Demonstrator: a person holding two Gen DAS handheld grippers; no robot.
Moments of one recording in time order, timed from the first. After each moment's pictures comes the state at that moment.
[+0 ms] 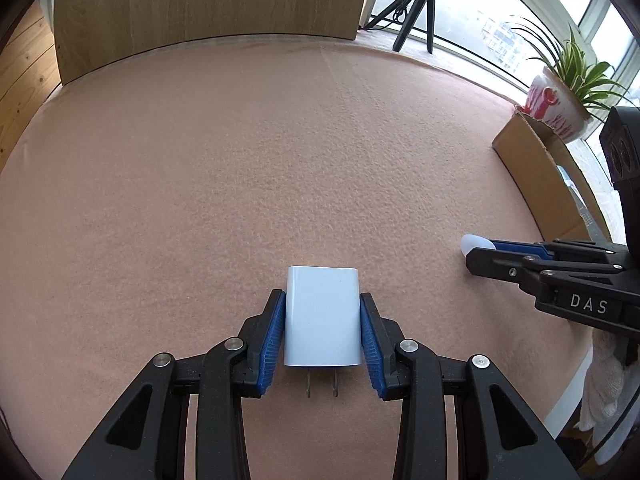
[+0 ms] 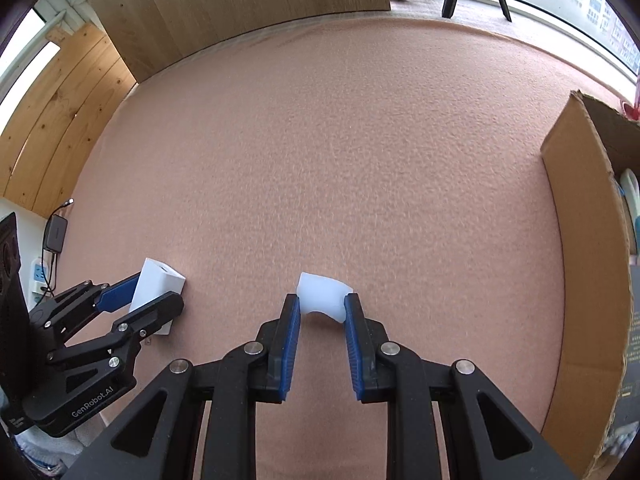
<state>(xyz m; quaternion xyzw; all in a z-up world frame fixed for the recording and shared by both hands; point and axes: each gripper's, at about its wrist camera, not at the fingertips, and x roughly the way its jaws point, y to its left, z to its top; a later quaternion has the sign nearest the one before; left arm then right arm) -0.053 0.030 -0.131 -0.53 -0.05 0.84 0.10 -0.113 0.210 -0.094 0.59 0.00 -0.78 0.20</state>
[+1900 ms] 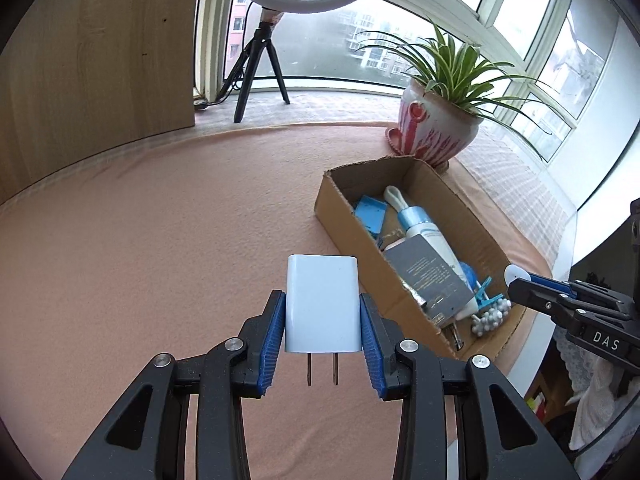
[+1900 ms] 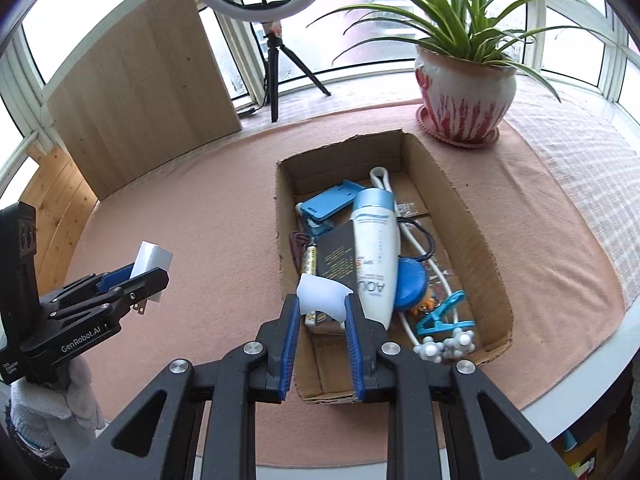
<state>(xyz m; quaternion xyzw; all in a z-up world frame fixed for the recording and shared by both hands) -0.081 0.209 -0.020 -0.45 -0.01 0.86 0.23 -0.046 0.407 0.017 0.48 -0.08 -0.87 0.05</state>
